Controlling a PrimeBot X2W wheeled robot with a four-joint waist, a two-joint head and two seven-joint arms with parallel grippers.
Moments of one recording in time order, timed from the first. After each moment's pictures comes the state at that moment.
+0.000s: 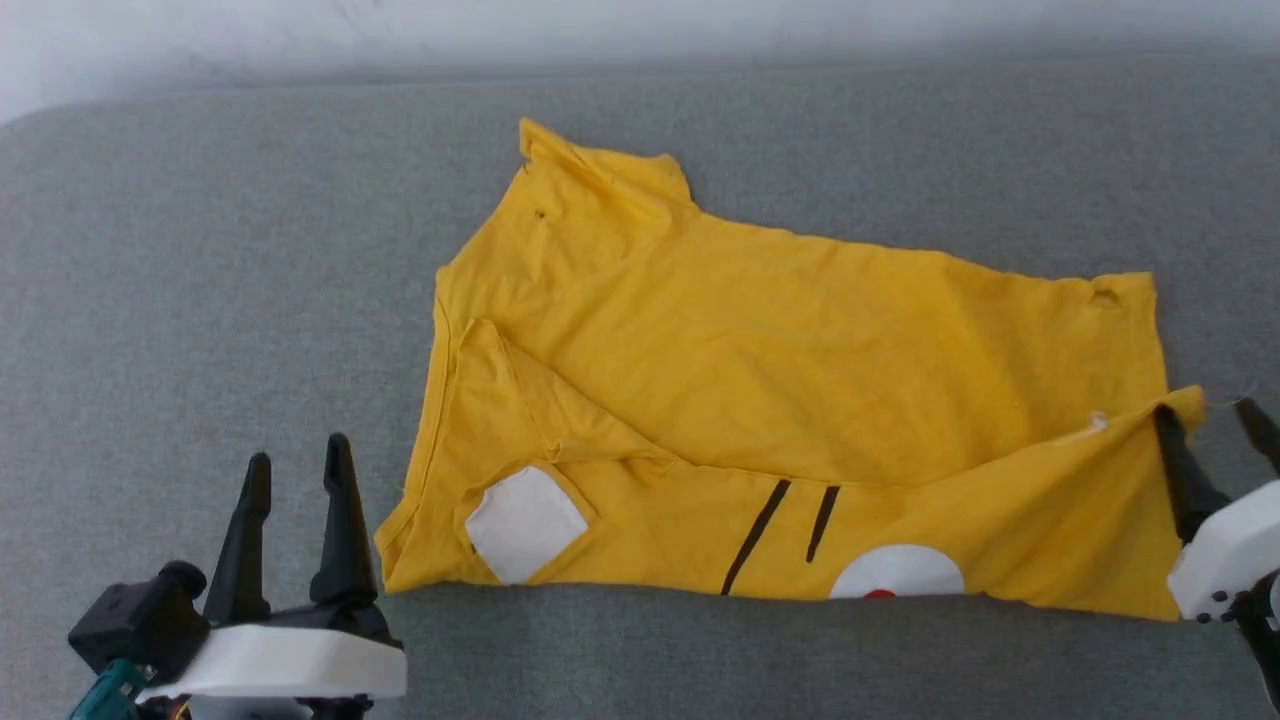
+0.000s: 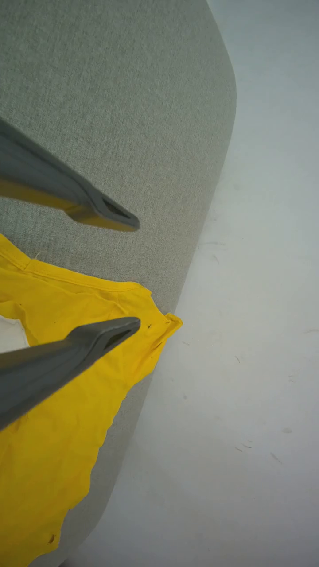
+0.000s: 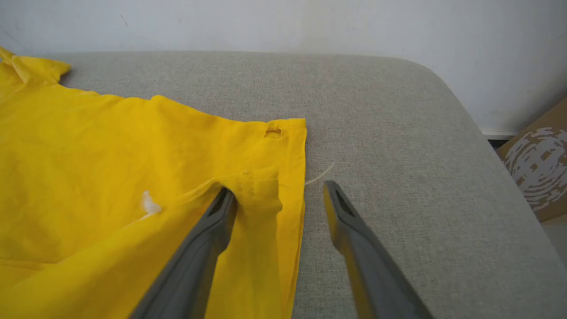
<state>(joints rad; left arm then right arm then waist) 0.10 0.32 -0.20 -0.25 -0.63 0.30 -0.22 -0.05 -0.24 -0.21 -0.04 0.23 0.13 0.27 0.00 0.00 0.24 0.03</state>
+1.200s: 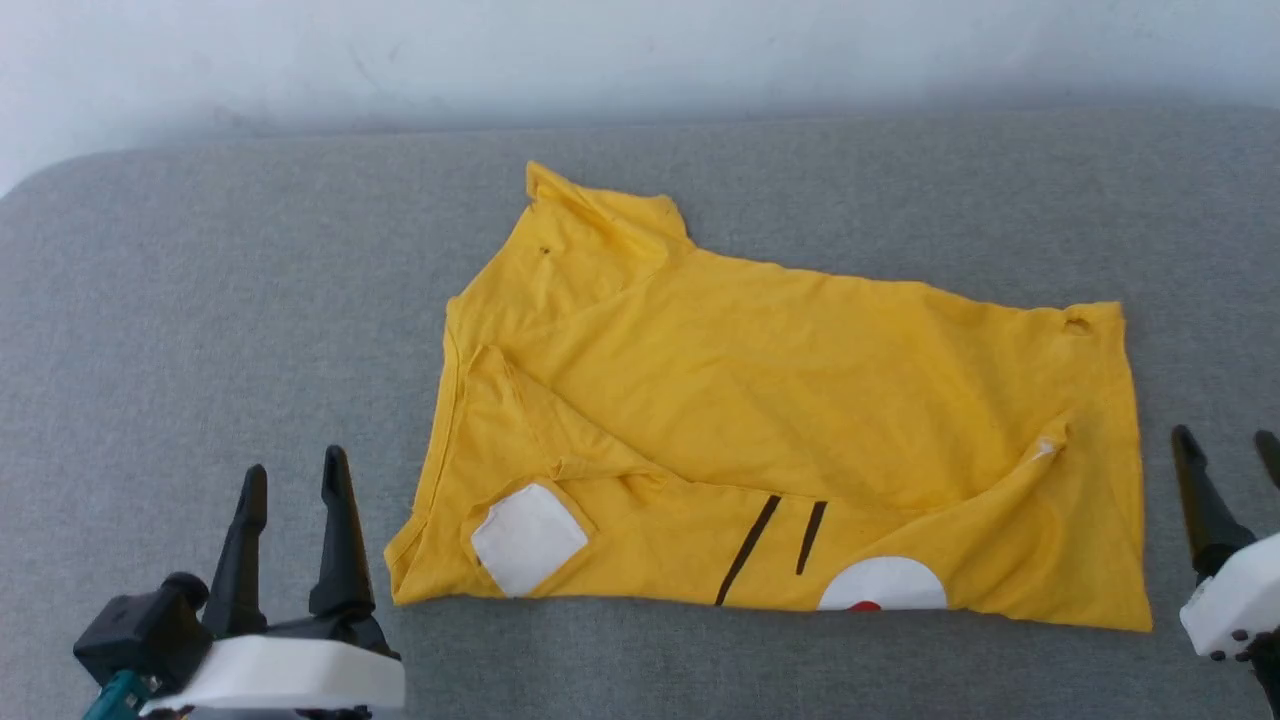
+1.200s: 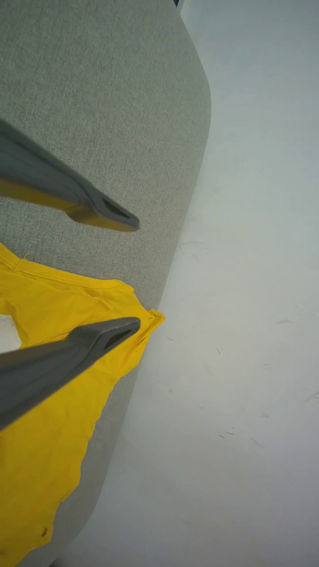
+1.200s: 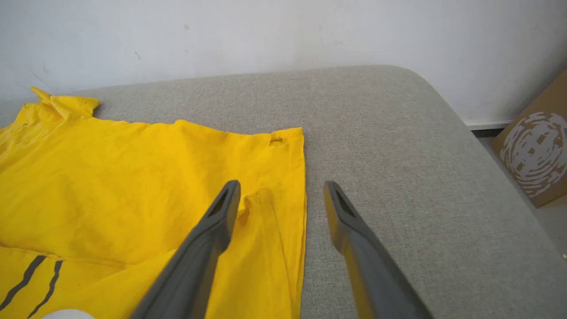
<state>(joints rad) 0.11 0.32 -0.20 -0.24 -0.61 0.31 -0.23 0.02 -0.16 -0.27 -0.18 0.26 0.13 0.39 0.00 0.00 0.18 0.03</state>
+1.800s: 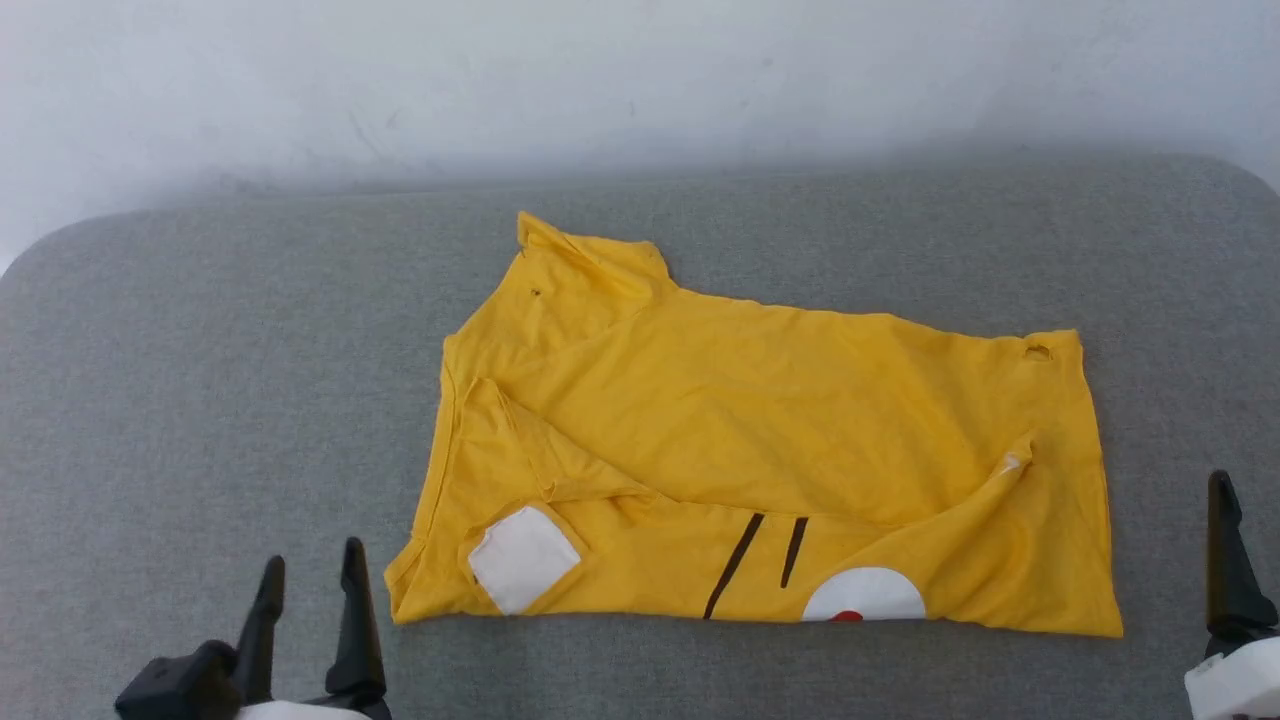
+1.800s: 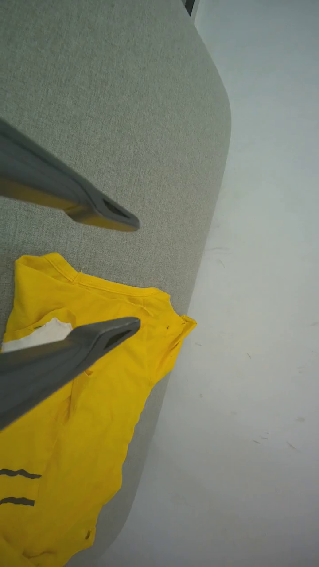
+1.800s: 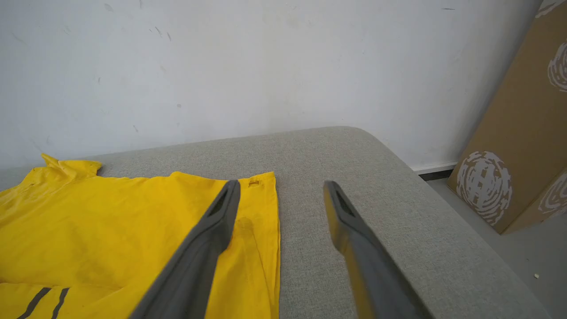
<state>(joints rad) 0.22 0.34 -0.22 -0.21 -0.59 0.33 -0.22 0.17 -0.05 -0.32 -0.23 0.18 0.13 0.07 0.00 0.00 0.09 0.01</state>
